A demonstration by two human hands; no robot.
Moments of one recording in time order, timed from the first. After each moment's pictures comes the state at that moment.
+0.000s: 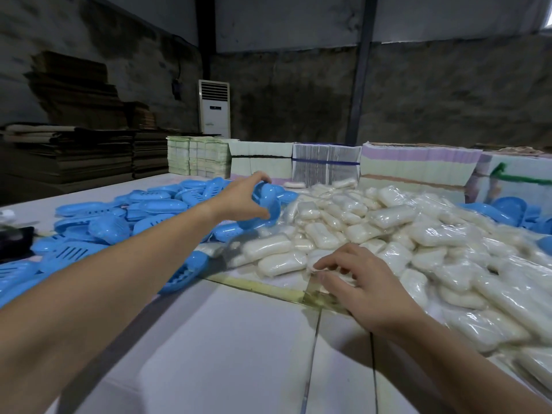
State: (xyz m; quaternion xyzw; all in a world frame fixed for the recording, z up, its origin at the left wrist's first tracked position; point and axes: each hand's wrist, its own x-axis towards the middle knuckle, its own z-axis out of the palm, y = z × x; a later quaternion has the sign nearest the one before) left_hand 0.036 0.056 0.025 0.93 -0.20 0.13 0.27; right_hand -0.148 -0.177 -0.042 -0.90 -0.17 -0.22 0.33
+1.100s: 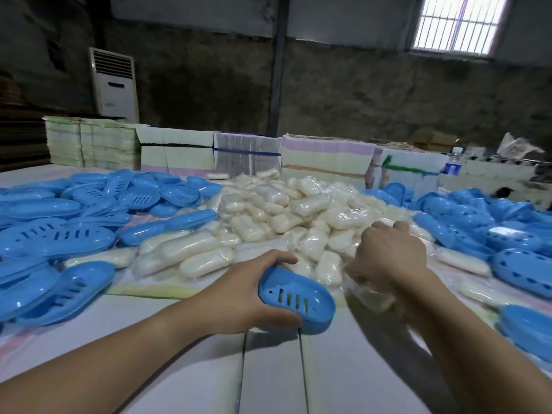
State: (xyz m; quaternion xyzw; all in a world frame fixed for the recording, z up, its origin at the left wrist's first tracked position) left_hand -0.113 -0.034 -0.053 0.79 -0.41 -0.05 0.44; right_hand -0.164 -0.280 -0.008 -0.95 0.22 -0.17 -0.10
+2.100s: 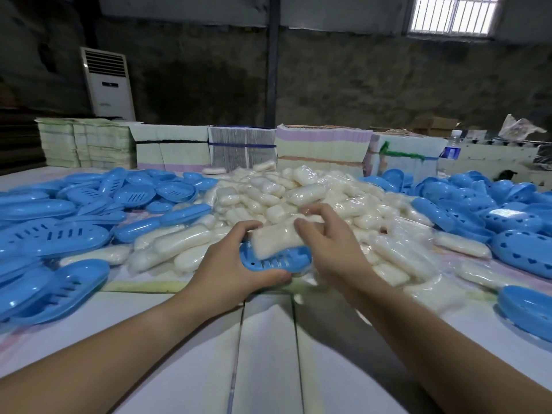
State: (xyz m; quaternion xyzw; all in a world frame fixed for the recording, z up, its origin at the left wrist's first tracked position) left_hand -0.107 -0.040 -0.056 0.79 -0.31 0.07 0.52; right_hand -0.162 -0.213 -0.031 -0.79 0.02 -0.29 0.54
